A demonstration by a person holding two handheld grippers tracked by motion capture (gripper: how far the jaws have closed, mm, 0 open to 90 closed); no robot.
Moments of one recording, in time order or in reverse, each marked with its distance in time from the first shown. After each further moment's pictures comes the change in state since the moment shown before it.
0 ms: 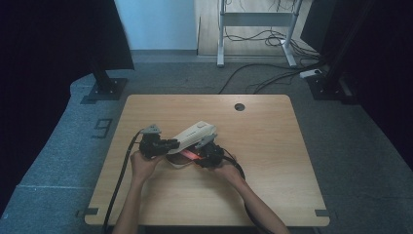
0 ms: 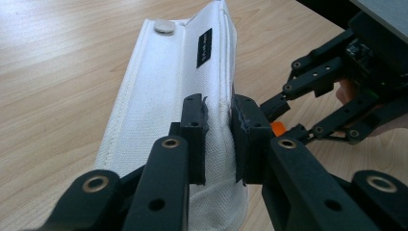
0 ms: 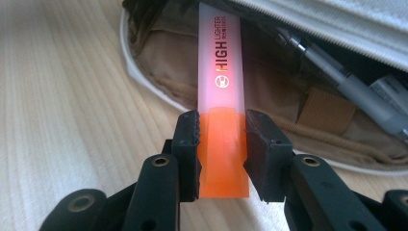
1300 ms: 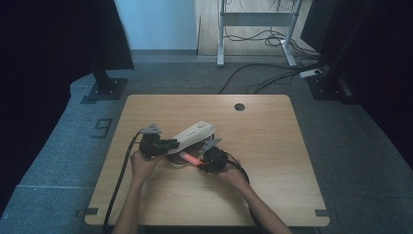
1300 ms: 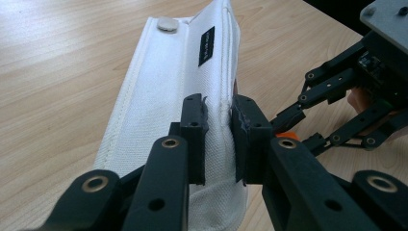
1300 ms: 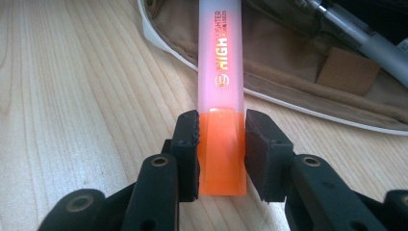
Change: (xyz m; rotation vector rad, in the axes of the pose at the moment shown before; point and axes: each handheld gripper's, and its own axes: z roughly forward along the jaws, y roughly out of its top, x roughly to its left) left arm 0.001 0.000 0.001 0.005 0.009 0.004; right arm 0.004 -0.020 -0.005 0.024 0.043 0.005
